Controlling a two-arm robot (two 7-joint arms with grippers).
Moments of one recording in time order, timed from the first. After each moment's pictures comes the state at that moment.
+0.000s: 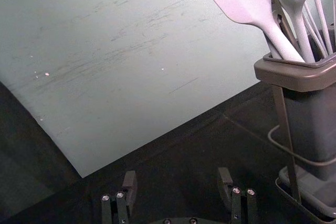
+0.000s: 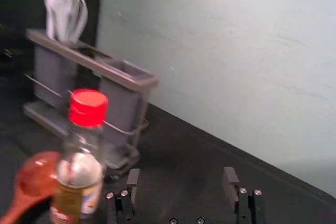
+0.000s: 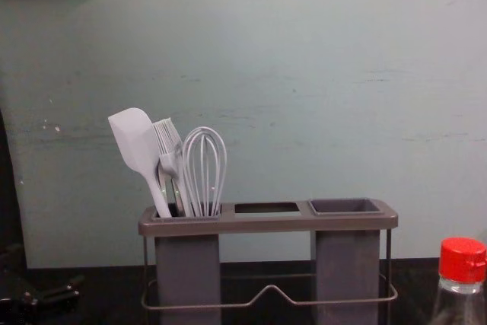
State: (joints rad) left arm -0.20 0.60 0.45 -1.41 -0.25 -0.12 0.03; right arm -0.23 0.82 -0.23 -1.78 0.33 -0.25 0.06
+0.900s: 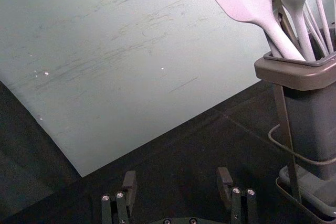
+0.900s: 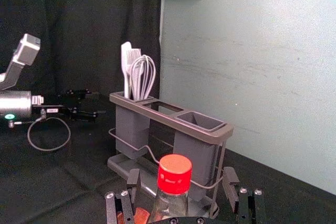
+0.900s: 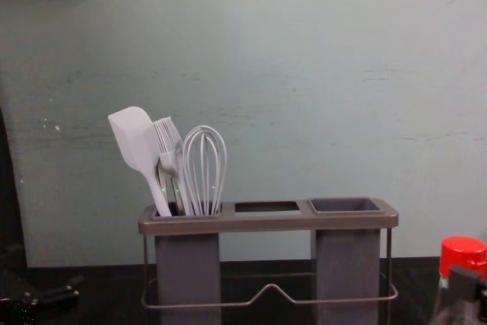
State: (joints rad) left arm -0.20 0.60 0.45 -1.41 -0.25 -0.12 0.03; right arm -0.12 0.70 -0.28 -1.74 0.49 -0.30 0.36
